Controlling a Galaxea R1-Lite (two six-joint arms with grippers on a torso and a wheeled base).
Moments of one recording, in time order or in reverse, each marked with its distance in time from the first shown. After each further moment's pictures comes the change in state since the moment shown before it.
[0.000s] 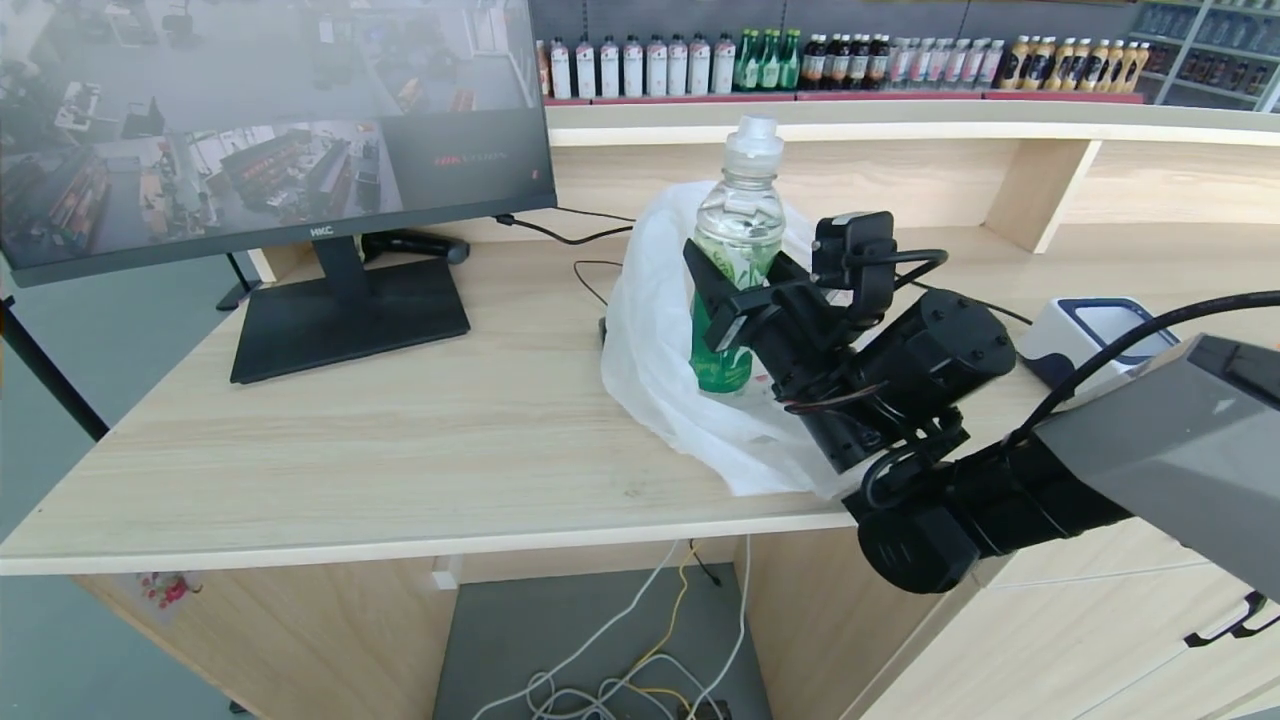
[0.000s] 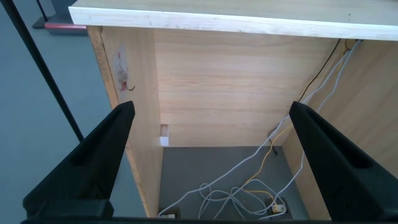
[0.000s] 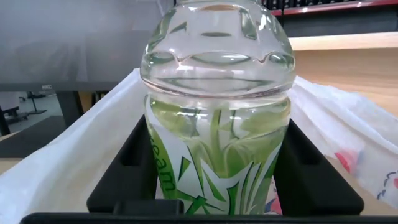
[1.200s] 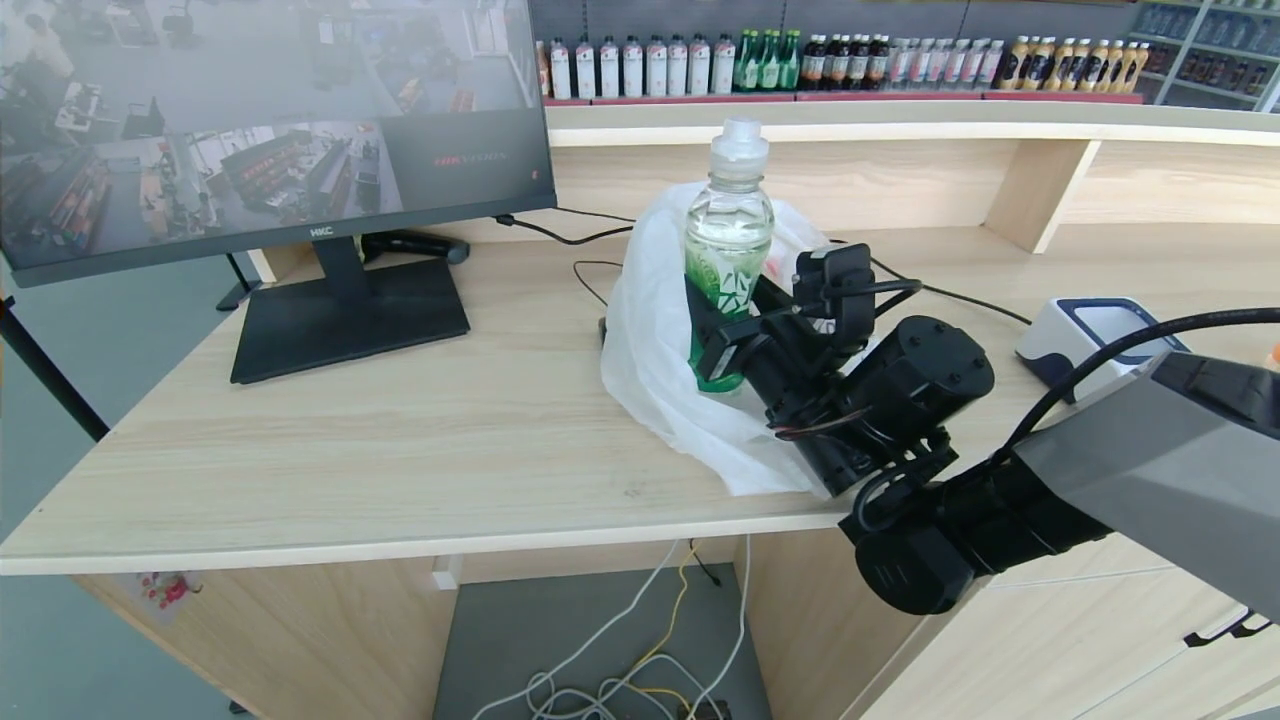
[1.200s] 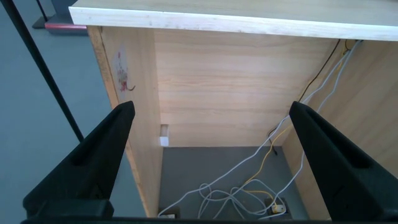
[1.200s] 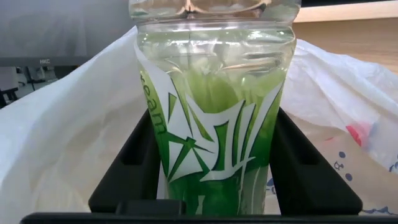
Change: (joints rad) left arm 0.001 0.000 0.000 0.000 0.000 -0.001; right arm 0.008 0.022 0.048 0.003 -0.004 -0.001
